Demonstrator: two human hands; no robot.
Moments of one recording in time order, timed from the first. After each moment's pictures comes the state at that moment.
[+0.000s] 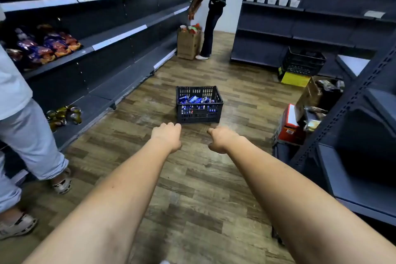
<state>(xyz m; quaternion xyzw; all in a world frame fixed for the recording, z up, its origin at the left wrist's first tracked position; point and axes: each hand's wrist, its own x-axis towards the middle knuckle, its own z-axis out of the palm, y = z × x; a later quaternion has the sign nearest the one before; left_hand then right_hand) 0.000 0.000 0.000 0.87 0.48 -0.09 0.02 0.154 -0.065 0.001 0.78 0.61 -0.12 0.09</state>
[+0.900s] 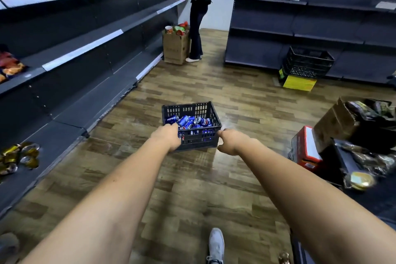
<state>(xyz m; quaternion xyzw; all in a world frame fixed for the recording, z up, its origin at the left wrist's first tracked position) 0.224 0.363 -0.039 0.86 0.49 -0.07 0.11 0.381 0.251 -0.014 0.79 0.58 -0.18 0.07</state>
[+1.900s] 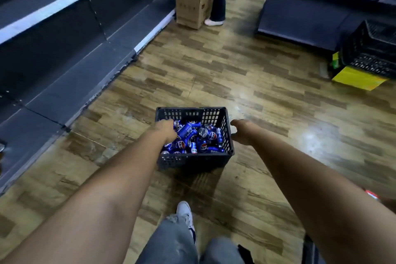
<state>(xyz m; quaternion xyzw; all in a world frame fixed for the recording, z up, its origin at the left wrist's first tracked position) 0.477 0.793 -0.144 0.78 0.56 -0.15 0.24 0.691 0.700 -0.112 0.79 0.54 -0.27 0.10</state>
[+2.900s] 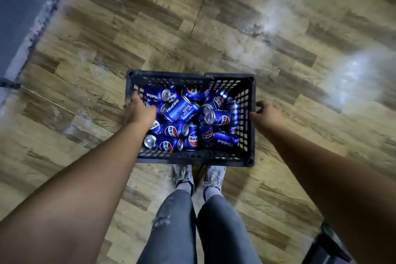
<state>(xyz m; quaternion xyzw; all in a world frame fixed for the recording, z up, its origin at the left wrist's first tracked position) 0.575 1.037 -0.446 0.48 0.80 -0.03 0.36 0.854 0.944 -0.436 0.85 0.30 -0.43 -0.02</state>
